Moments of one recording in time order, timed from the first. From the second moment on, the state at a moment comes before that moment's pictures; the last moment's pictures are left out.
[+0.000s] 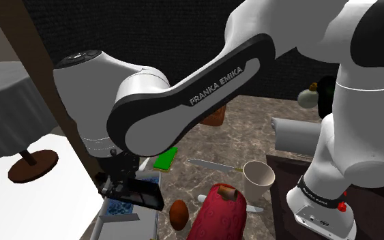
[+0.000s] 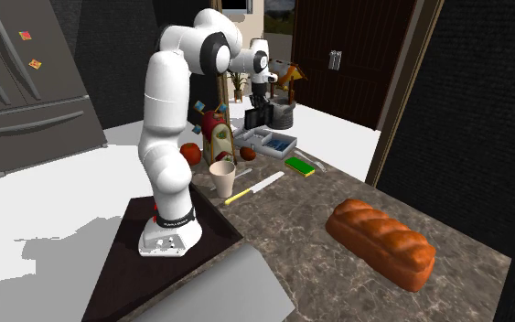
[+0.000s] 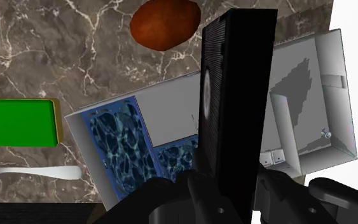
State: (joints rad) arm 0.43 0.28 0.52 -1.77 -0.16 2.01 0.50
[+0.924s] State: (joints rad) arm 0.51 0.46 0.50 -1.64 -0.25 2.05 0.57
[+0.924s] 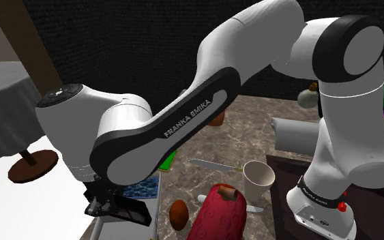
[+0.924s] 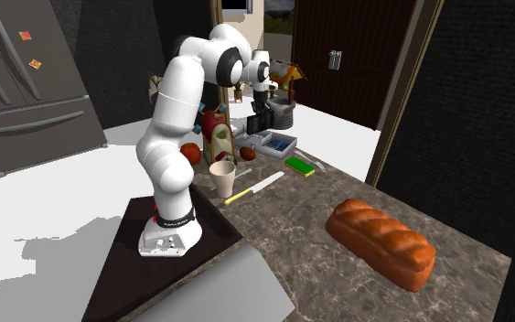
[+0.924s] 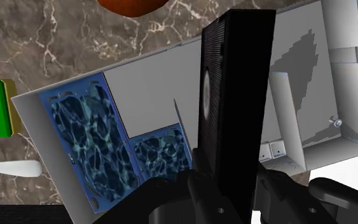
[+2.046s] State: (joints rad) arm 0.51 0.51 0.48 -1.68 -0.28 2.13 0.59
